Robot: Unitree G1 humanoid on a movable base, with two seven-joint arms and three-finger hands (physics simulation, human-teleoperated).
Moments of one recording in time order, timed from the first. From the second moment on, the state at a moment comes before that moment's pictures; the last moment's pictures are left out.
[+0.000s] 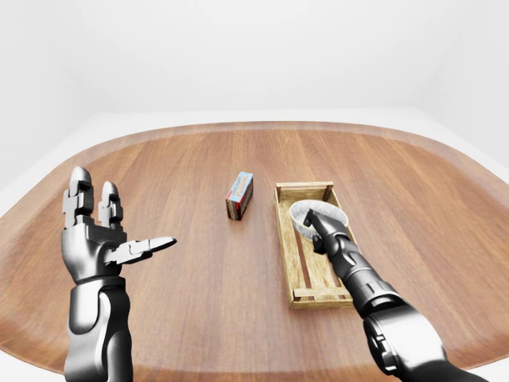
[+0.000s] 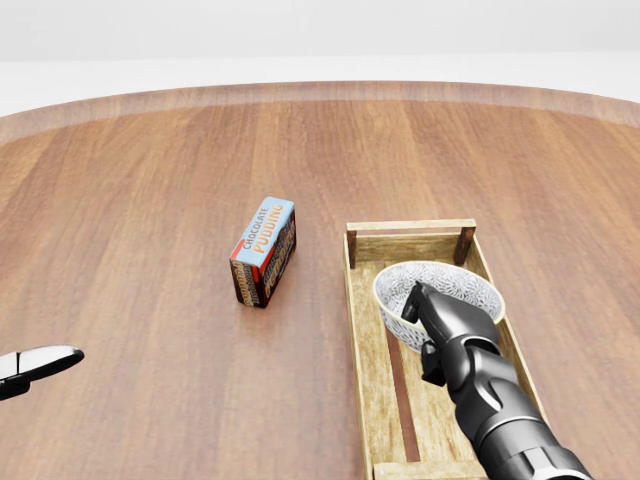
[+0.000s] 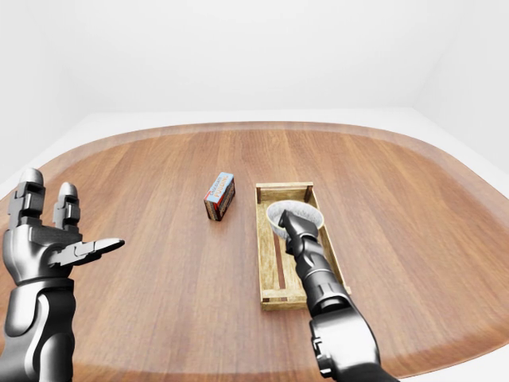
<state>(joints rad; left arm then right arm) 0.03 0.11 0.38 -0.42 -0.37 0.09 -0.03 -0.67 -0.16 0.07 1.09 -0.90 0.09 -0.05</state>
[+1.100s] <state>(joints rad) 0.02 0.11 0.38 -0.41 -0.37 0.09 -0.03 -0.40 -0.08 0.10 0.27 -1.30 0.09 0.42</state>
